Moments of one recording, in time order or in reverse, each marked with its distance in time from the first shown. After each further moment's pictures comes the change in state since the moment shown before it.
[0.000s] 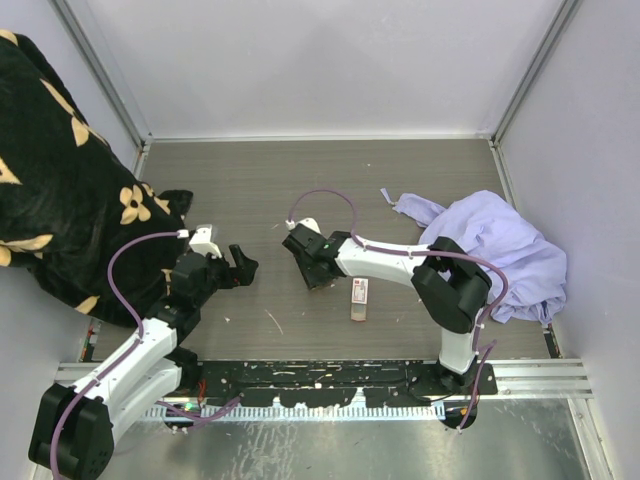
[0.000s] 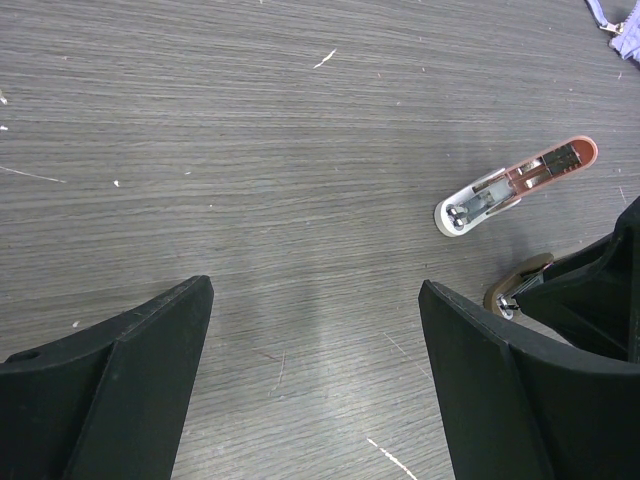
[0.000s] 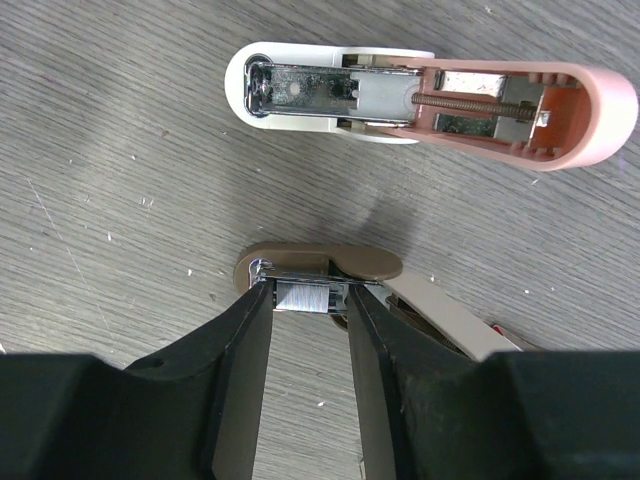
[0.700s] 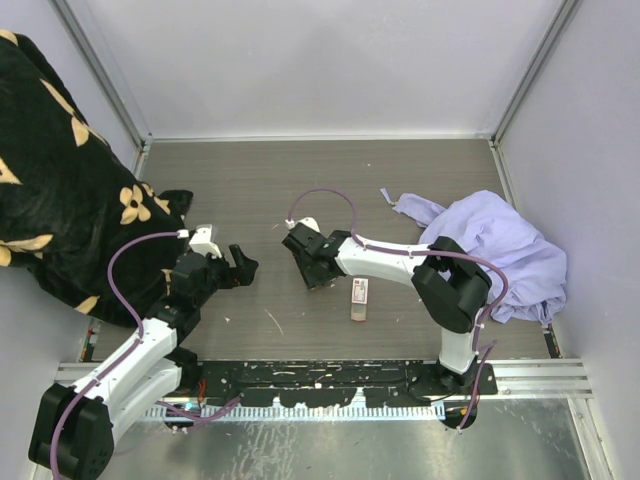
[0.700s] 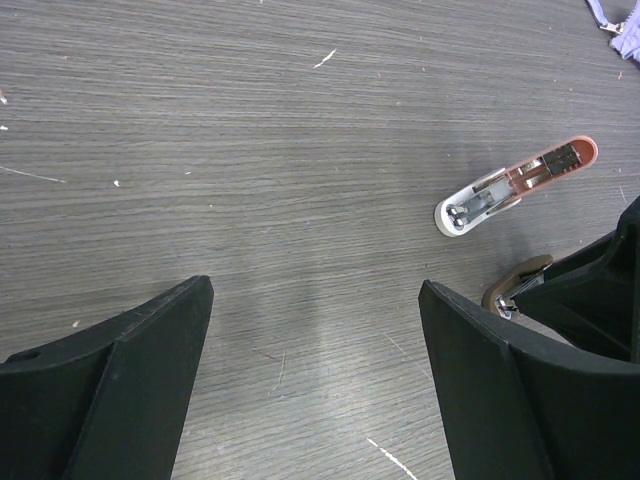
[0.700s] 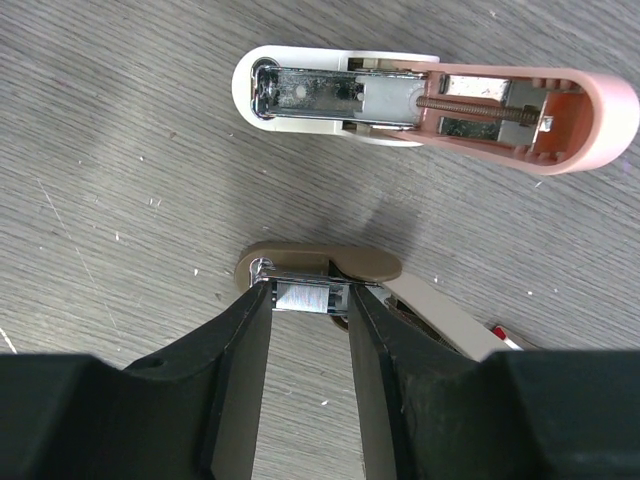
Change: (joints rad) left arm 0.000 0.000 0.000 0.000 0.000 0.000; right arm -0.002 0.000 0.010 -0.009 -0.006 -0.005
